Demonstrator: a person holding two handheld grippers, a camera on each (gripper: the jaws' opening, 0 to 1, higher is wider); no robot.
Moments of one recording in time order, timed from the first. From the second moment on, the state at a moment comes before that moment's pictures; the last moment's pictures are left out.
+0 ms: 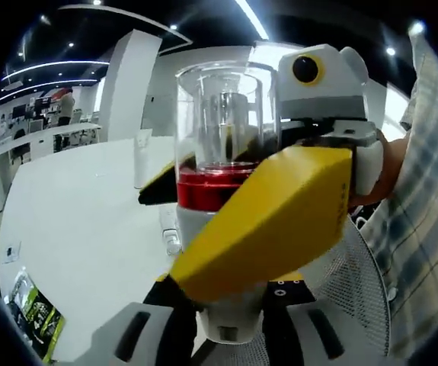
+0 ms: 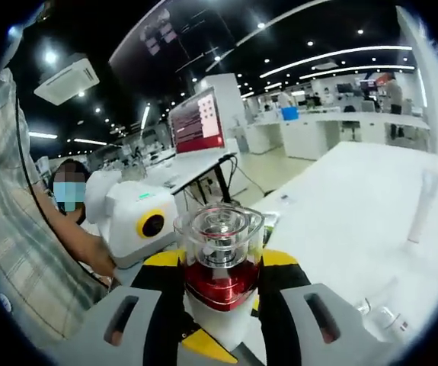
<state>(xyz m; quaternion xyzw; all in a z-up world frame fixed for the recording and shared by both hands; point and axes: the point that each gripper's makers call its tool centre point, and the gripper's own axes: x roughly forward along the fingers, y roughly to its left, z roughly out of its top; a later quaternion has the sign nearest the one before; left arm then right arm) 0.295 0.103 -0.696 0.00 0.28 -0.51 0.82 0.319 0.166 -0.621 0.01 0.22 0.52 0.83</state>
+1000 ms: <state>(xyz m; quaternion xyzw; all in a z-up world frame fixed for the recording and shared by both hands) 0.345 0.137 -0.688 0.04 0.23 -0.37 0.90 0.367 0.147 -0.604 0.05 0.23 0.49 0.84</state>
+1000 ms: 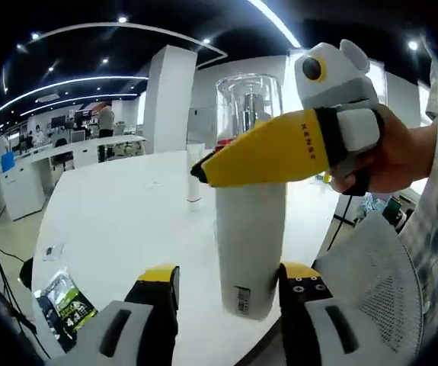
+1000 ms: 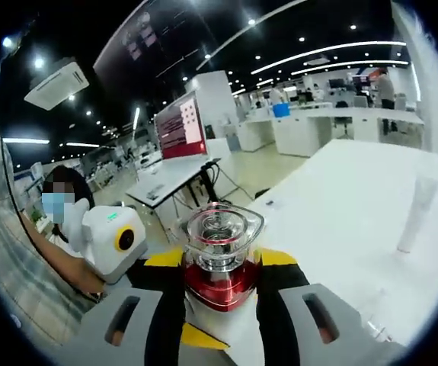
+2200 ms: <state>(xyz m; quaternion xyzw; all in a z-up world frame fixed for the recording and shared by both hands) 0.347 0.187 -0.743 0.03 0.34 -0.27 0.90 0.412 0.111 -0.607 0.10 0.24 0.42 0.87</state>
